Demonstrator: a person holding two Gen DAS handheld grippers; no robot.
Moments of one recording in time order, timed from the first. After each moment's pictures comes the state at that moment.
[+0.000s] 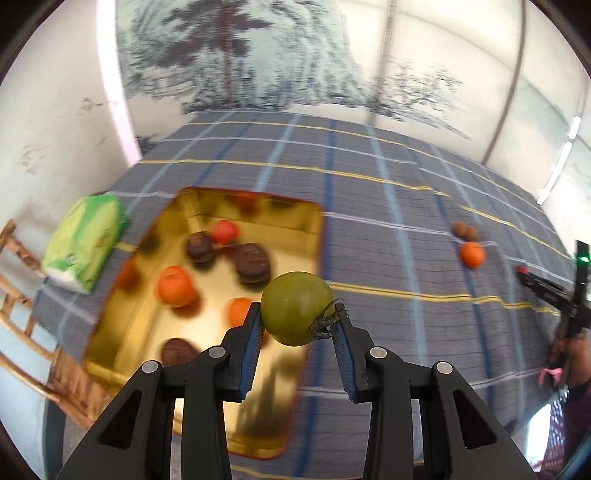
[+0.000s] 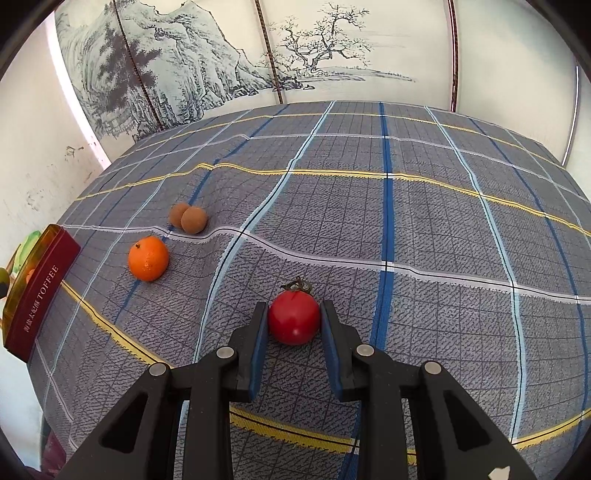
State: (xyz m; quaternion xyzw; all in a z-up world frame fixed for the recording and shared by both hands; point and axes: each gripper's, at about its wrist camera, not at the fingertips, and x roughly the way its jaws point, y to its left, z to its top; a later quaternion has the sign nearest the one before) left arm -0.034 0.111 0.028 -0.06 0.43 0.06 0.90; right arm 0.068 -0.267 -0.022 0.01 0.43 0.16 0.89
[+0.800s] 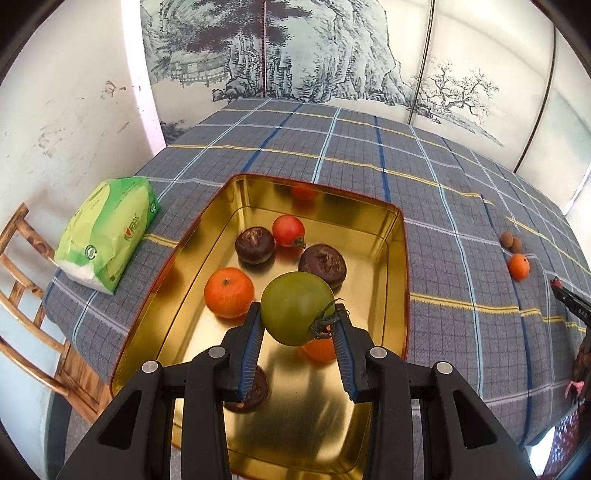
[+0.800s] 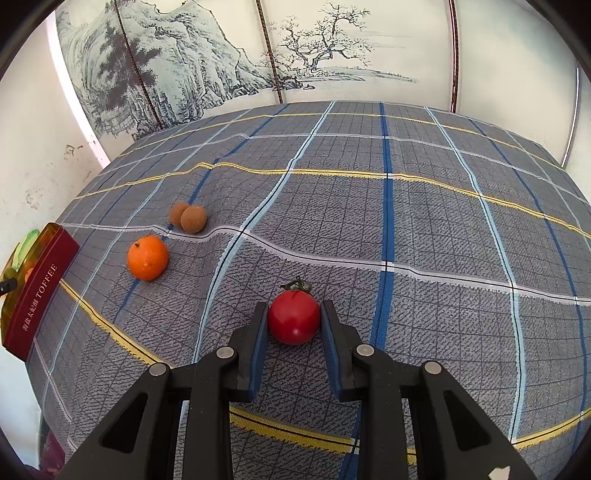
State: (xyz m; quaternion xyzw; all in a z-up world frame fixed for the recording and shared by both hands) left arm -0.015 0.158 0.007 -0.07 0.44 0.10 0.89; right arm 0.069 -0.266 -0.022 0.00 0.43 0.16 0.89
